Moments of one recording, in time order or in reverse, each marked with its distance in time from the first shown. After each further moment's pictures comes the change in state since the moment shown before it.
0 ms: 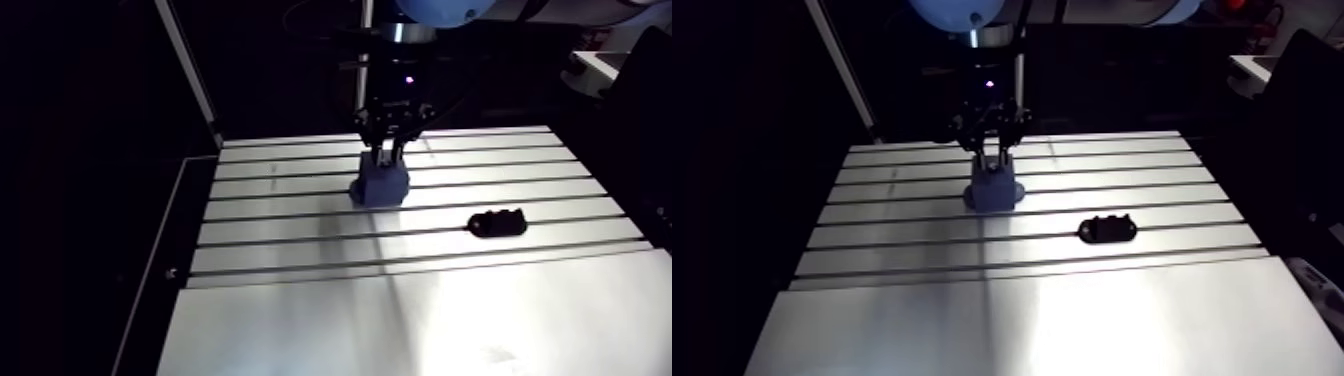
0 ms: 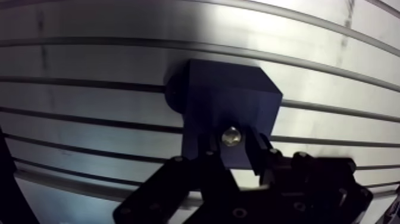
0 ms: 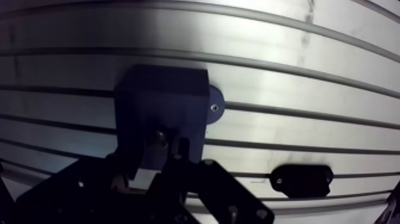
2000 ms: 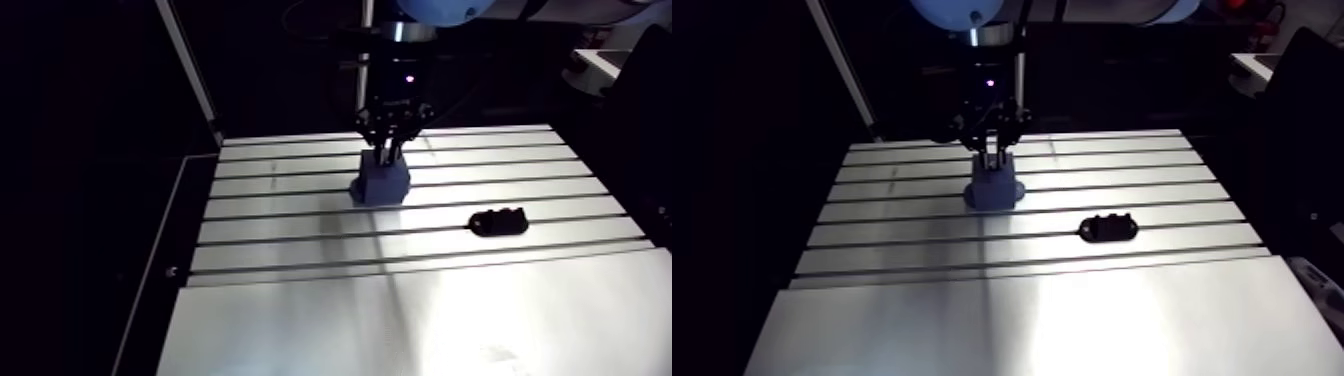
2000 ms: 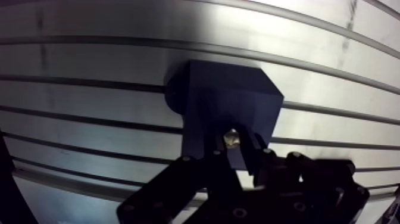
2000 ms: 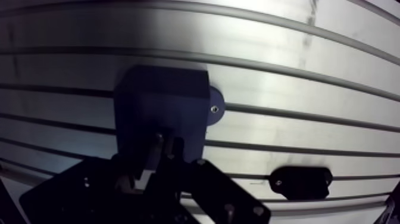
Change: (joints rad) arm 0.002 0.005 -0.003 0.001 -0.002 -0.010
